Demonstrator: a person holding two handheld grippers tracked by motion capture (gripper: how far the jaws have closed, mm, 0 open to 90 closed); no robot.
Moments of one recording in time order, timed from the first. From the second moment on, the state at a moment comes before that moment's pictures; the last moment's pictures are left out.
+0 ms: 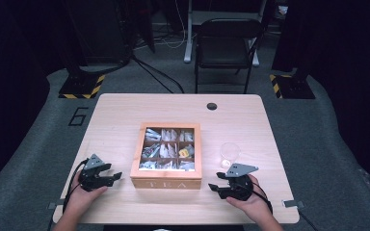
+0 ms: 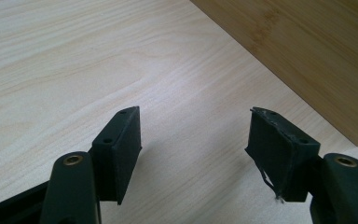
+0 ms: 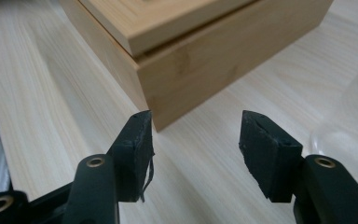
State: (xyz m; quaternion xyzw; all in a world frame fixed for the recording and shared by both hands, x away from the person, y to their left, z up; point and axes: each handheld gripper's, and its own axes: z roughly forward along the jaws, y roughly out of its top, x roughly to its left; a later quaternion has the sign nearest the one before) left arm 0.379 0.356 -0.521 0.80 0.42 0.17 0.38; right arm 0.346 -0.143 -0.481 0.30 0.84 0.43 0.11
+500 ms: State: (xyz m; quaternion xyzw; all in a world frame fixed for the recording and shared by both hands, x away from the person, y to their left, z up) left arm 0.376 0.355 -0.519 0.80 0.43 0.17 0.39; right arm 0.346 -0.111 -0.457 0.30 0.85 0.42 0.10
